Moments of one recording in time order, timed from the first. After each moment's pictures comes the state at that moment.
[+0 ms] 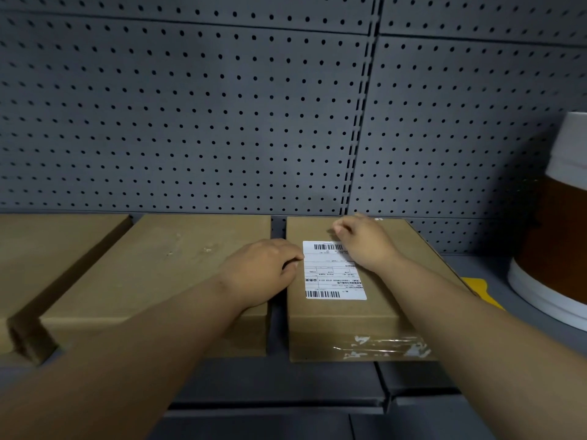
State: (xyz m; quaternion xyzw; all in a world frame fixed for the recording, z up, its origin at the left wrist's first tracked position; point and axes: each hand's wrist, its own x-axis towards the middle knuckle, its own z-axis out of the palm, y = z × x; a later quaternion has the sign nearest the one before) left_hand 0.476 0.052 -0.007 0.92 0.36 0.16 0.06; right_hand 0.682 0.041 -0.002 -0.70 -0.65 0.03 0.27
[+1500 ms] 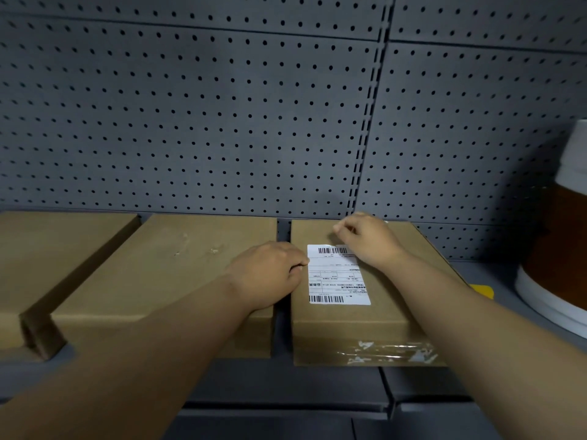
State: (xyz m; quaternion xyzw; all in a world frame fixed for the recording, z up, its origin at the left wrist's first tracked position) left_hand 0.476 0.055 -0.013 0.91 0.36 0.18 0.05; right_hand 0.685 0.048 0.004 -0.67 -0.68 0.02 0.29
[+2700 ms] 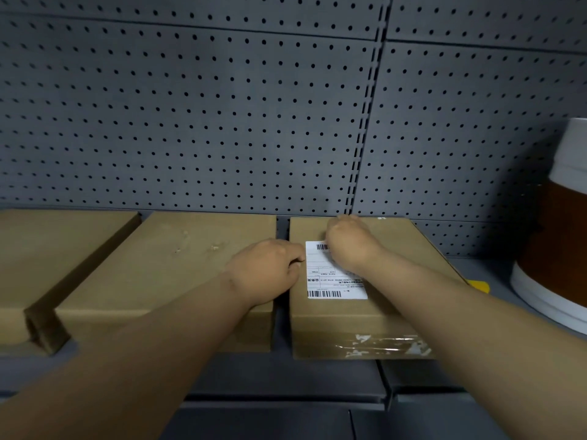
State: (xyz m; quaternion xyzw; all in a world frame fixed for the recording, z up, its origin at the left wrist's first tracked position) left_hand 0.475 0.050 -0.010 0.91 0.37 0.19 0.05; right_hand 0.646 0.039 0.013 -0.71 -0.70 -0.06 0.05
